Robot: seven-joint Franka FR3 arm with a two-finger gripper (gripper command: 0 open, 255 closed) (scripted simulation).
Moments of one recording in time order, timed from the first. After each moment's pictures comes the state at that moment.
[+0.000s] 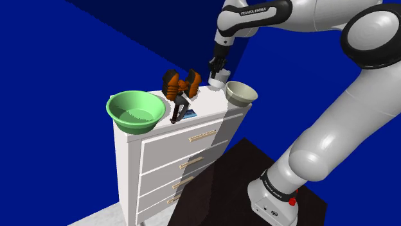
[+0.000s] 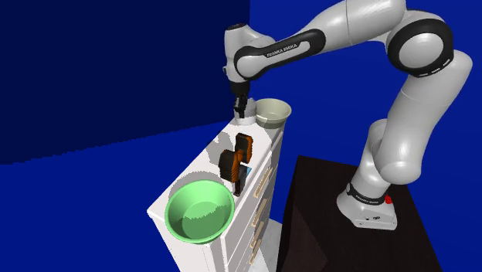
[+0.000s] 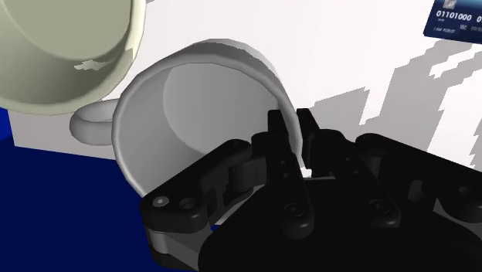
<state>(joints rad) -0.03 0.00 -0.17 -2.00 -0.06 1.95 -0.16</state>
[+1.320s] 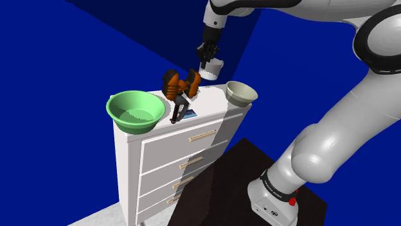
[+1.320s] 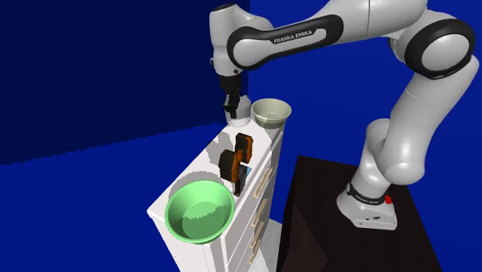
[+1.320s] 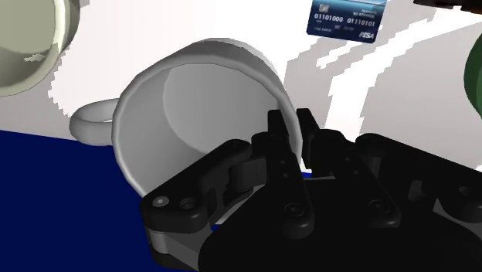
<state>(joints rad) 0.06 -0.05 -0.07 -1.89 -0.05 1.78 0.02</state>
